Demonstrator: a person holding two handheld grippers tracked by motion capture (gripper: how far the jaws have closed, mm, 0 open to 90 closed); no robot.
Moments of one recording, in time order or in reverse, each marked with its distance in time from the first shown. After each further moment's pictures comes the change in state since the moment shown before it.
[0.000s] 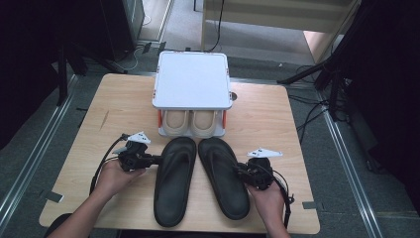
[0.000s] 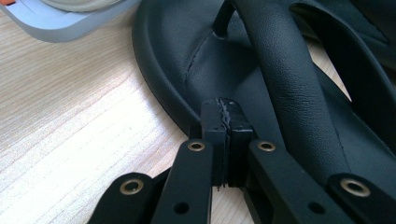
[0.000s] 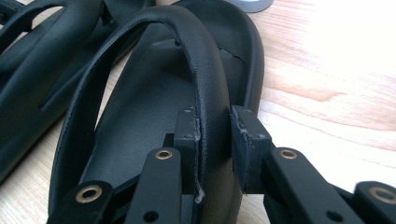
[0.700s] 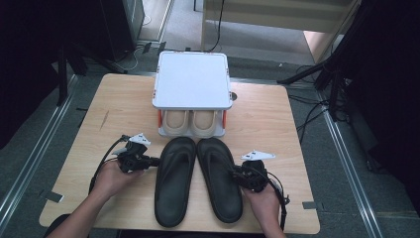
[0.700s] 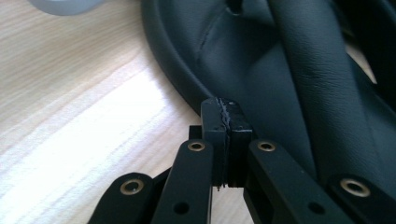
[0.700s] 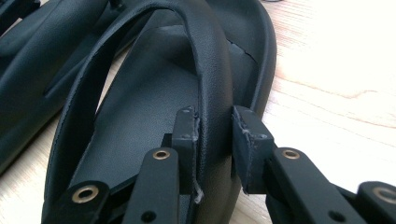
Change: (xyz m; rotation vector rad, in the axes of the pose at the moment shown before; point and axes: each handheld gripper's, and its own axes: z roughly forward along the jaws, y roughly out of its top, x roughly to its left) left arm 0.001 -0.005 0.000 0.060 0.021 -0.011; right arm 0.010 -0.004 0.008 0.020 0.000 -0.036
